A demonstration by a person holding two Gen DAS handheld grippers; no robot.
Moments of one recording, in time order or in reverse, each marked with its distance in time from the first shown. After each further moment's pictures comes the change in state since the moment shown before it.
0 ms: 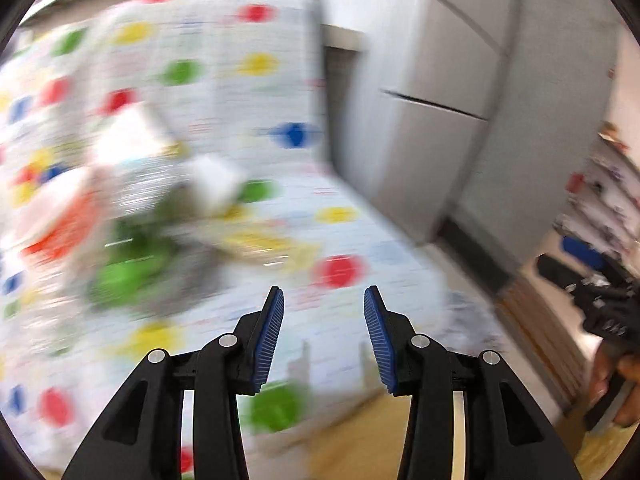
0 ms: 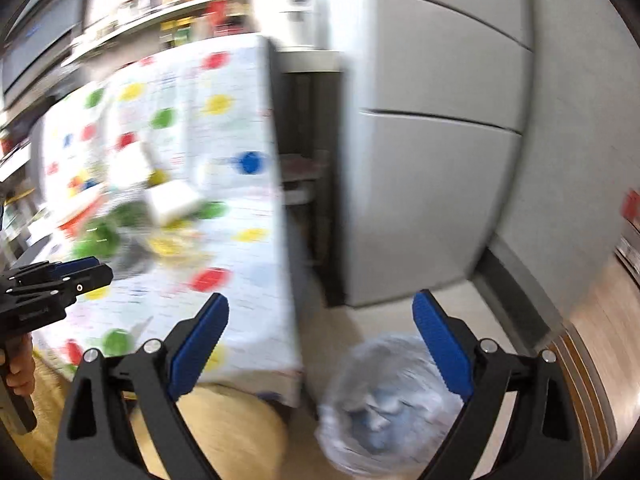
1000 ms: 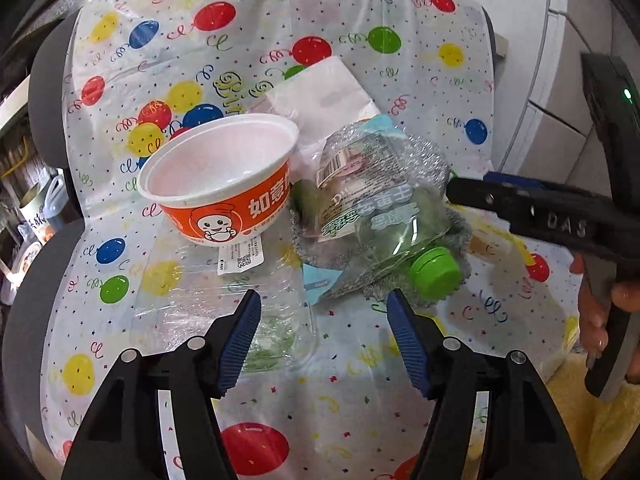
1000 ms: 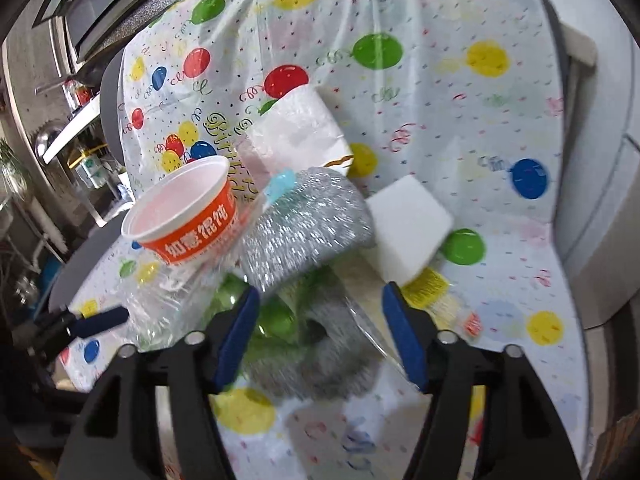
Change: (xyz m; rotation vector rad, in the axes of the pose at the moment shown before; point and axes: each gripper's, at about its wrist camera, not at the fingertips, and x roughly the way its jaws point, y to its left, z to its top) left arm 0.004 0.172 -0.001 -0.098 0.077 0.208; right arm 0.172 0.230 0.085 -0.131 0.196 0.405
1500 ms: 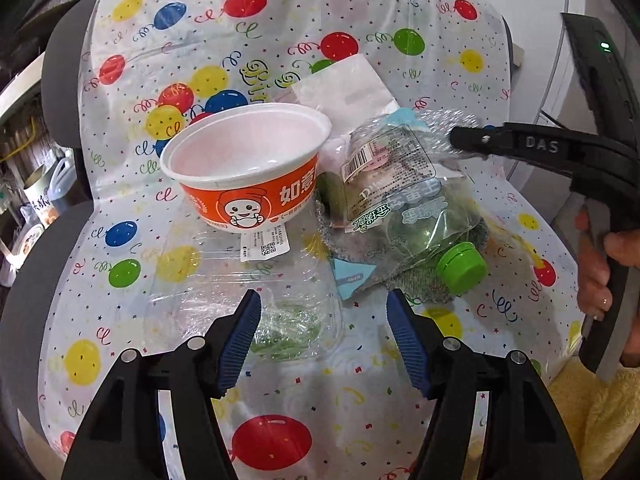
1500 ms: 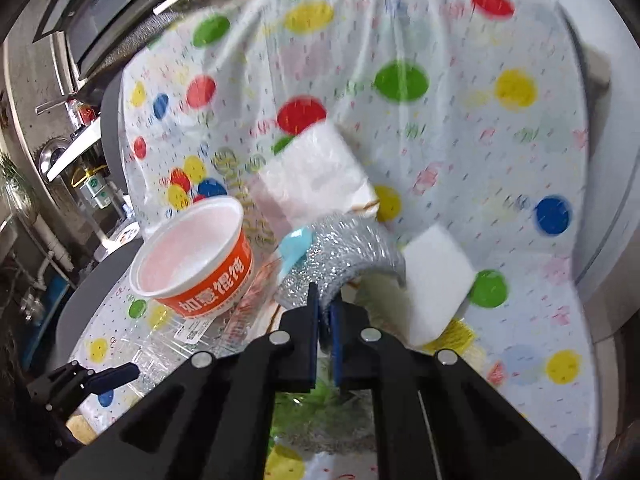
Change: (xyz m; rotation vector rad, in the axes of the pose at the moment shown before) left arm -0.005 0.020 -0.005 -0.059 0.002 0.000; right arm -0.003 0.017 0.031 -0.008 -0.094 -0.009
